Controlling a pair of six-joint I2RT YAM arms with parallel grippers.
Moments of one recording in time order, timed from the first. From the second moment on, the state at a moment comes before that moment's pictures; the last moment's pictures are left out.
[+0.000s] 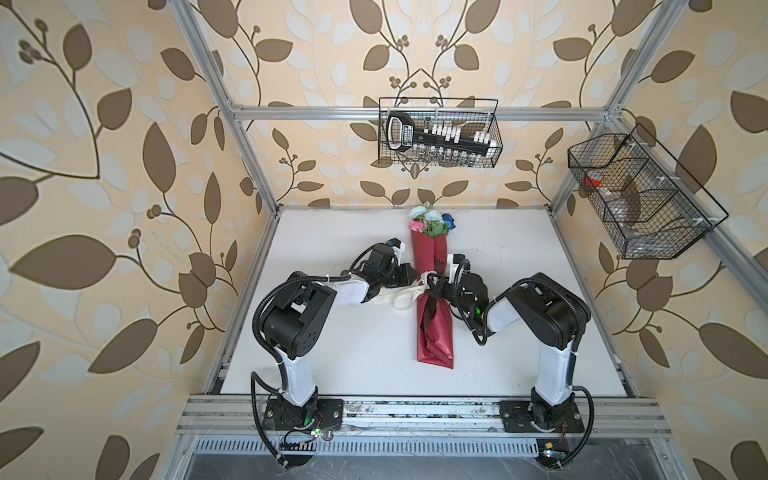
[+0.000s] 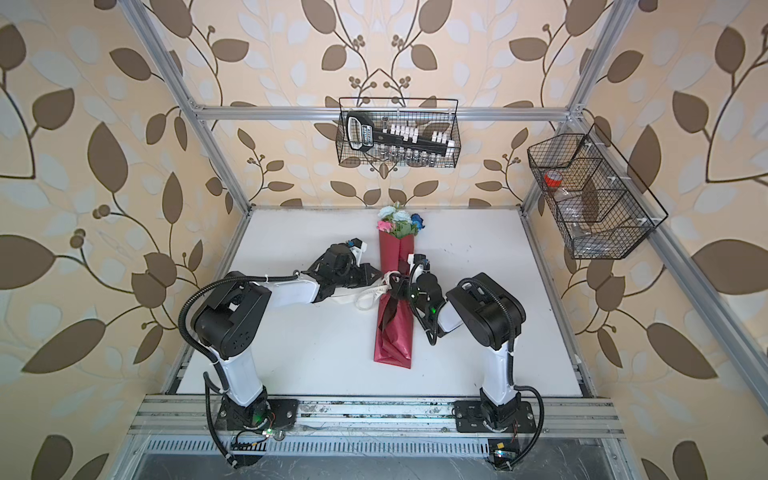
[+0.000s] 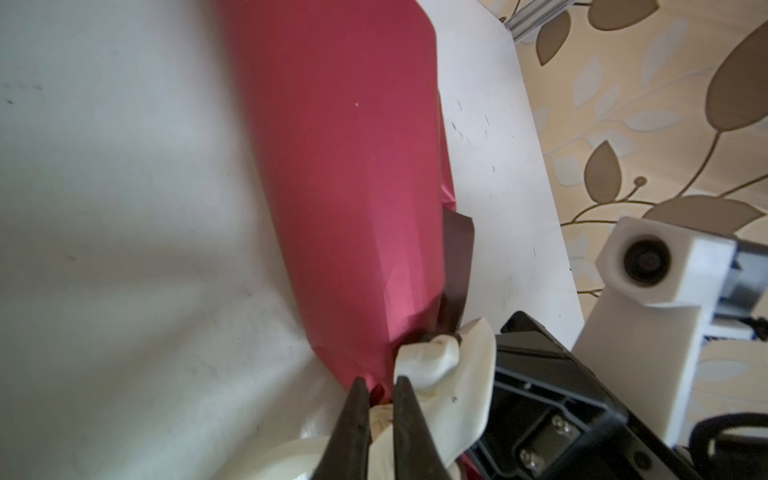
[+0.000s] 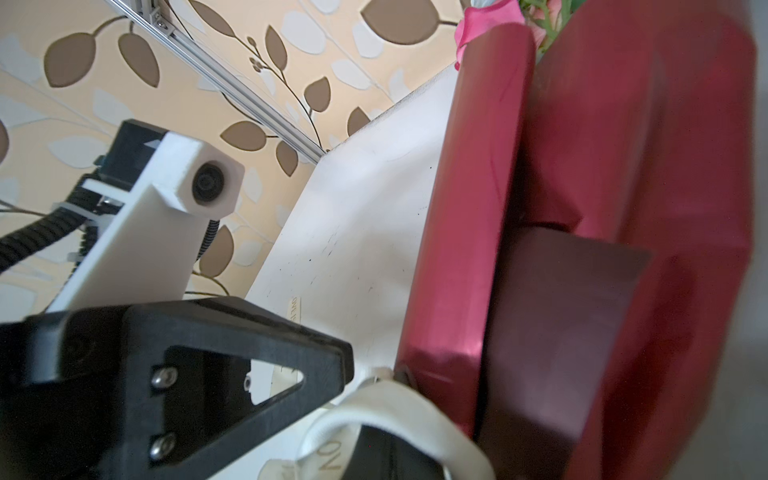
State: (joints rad) left arm -0.50 1.84 0.98 0.25 0.40 -0.66; right arm 0.51 1.97 0.62 1.12 -0.16 0.73
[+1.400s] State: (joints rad) left arm -0.53 1.87 1.08 0.12 0.49 -0.55; right arm 0.51 2.00 0.62 1.13 -0.16 0.73
